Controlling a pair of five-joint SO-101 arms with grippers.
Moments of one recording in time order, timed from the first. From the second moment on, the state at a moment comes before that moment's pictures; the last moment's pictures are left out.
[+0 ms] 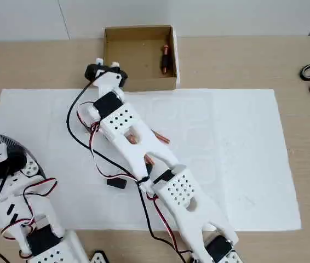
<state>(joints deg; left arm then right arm) -33.3 -103.4 95.1 22.5 2.5 -44.8 55.5 -69.6 91.9 -43.6</state>
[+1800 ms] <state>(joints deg) -33.3 -103.4 95.1 22.5 2.5 -39.4 63.2 -79.0 89.8 -43.7</state>
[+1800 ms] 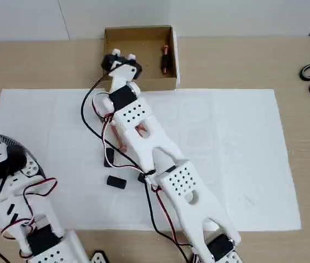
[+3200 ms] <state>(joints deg) -33.3 -103.4 95.1 28.3 2.5 -46.6 40.6 -46.0 96.3 -39.2</state>
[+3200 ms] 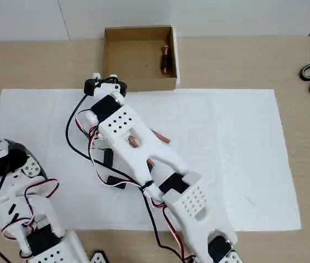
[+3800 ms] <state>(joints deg) -33.3 -103.4 95.1 28.3 2.5 -51.6 45.5 -45.9 96.3 -42.6</state>
